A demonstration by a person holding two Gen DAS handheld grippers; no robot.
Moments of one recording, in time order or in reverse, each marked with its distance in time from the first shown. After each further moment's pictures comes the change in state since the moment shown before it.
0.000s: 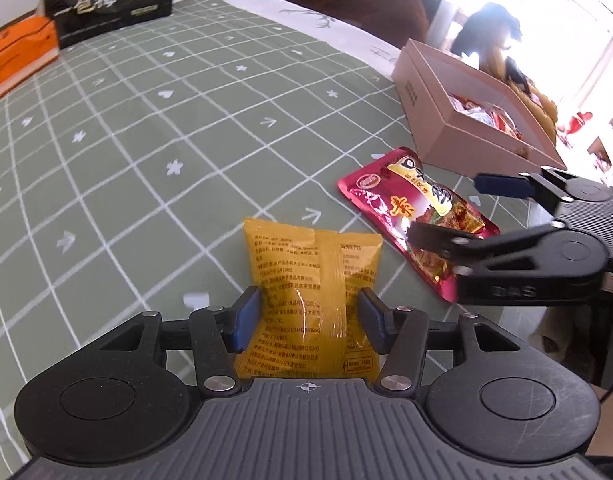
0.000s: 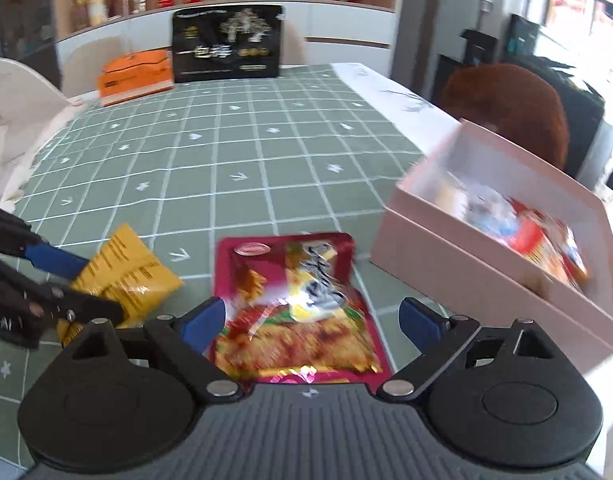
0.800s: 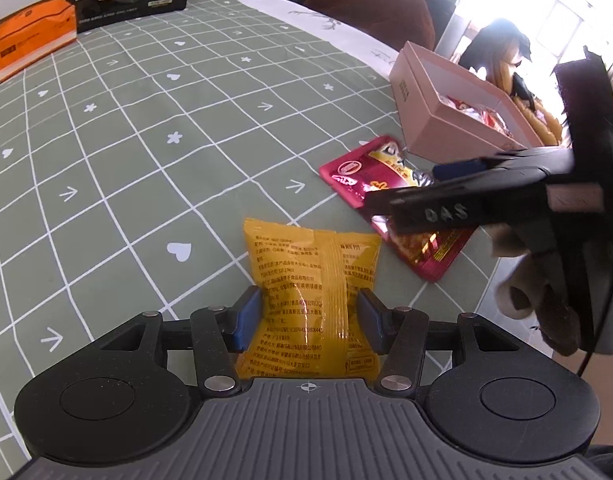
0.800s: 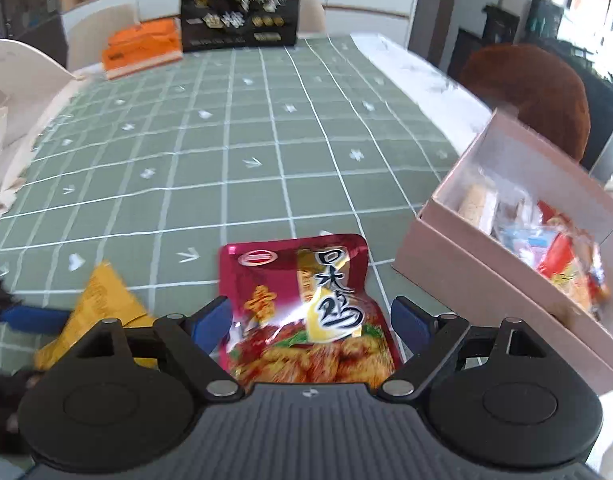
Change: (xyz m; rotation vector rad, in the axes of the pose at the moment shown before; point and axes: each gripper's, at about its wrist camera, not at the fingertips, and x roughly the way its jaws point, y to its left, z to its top) left arm -0.010 -0.018 -0.024 -0.046 -0.022 0.009; right arm 0.029 0.000 0.026 0.001 0.141 0.034
